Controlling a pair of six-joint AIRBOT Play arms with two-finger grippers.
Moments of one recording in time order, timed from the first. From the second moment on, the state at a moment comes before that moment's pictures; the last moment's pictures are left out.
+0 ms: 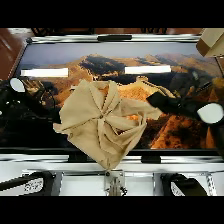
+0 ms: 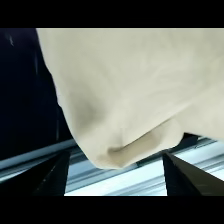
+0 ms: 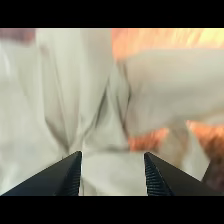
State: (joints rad) left arm 0.04 -1.34 1.20 1.30 -1.61 -1.30; right arm 0.10 -0.86 0.93 -1.09 0.93 1.81
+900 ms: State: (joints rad) left arm 0.01 -1.65 1.44 1.10 -1.10 -1.45; right arm 0.24 -1.56 1.12 -0.57 0.58 1.50
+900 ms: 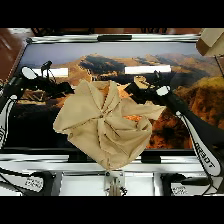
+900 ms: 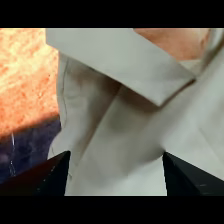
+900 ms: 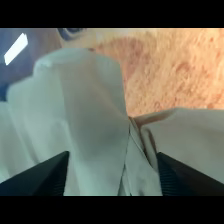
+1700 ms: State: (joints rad) left arm -0.07 -1.69 1.45 1.06 -1.06 -1.36; right arm 0.38 -1.73 1.27 -0.41 0.58 1.35
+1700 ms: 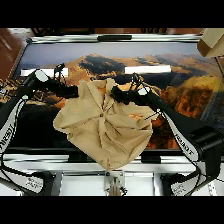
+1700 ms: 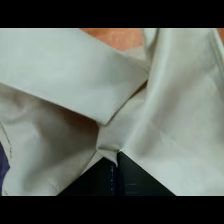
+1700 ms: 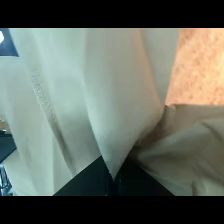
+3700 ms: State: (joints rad) left arm -0.35 -1.25 0.90 1.27 -1.47 -1.10; right arm 0.70 -1.04 0.99 -1.49 1.37 1.84
